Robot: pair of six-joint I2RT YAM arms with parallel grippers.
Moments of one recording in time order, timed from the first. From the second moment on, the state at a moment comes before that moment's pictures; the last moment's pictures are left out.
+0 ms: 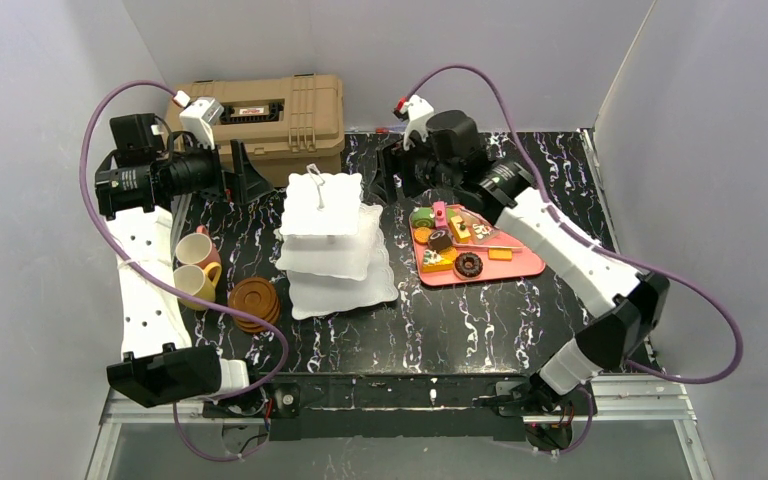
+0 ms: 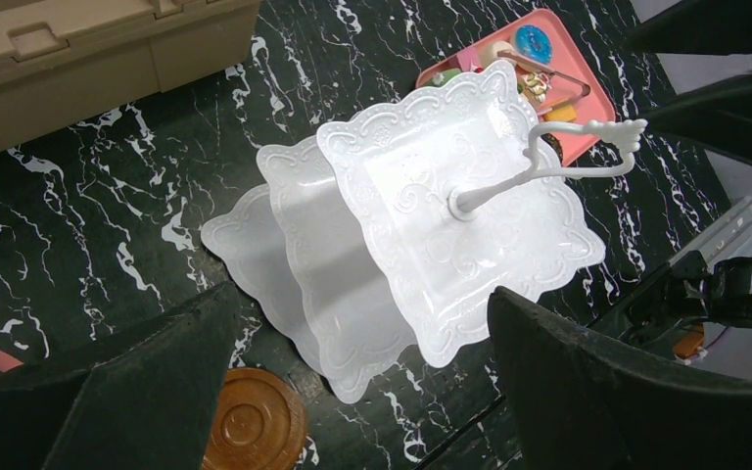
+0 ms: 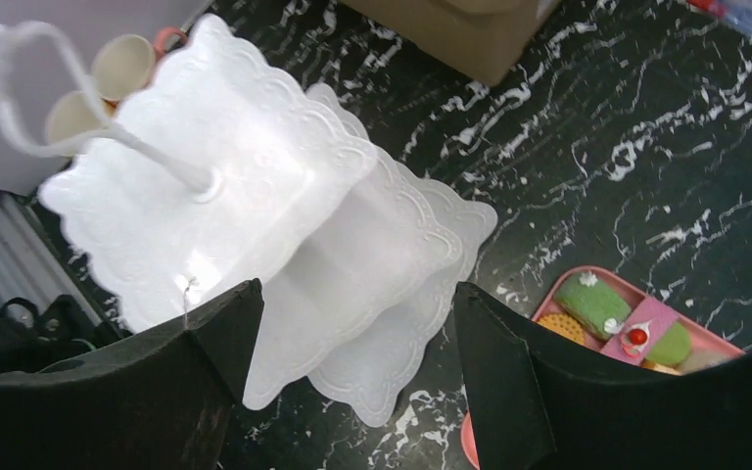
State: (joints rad) left arm 0.23 1.33 1.72 -1.13 0.80 0.20; right arm 0.75 1.58 1.67 -0.56 -0.12 0.21
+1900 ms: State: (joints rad) left arm 0.23 1.35 1.71 -1.14 0.80 0.21; right arm 0.85 1.87 2.00 -0.31 -0.24 -0.05
